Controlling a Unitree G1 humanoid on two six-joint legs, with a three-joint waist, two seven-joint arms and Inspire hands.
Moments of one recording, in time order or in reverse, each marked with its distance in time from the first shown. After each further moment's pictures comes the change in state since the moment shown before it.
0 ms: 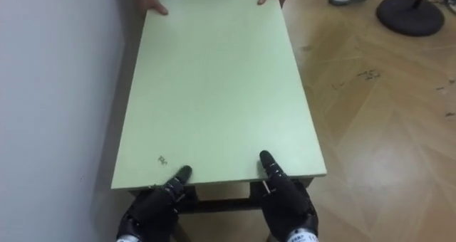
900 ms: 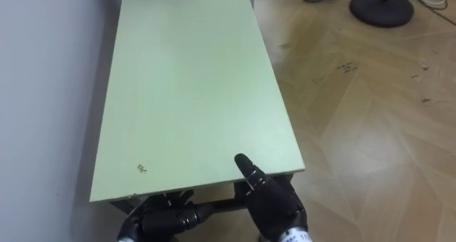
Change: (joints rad) left arm -0.029 0.075 0.000 0.057 0.191 0.075 -0.104; right arm 0.001 -0.018 0.012 -0.001 -0.102 0.077 0.190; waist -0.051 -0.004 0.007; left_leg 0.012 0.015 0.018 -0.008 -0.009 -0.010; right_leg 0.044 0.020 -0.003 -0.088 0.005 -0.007
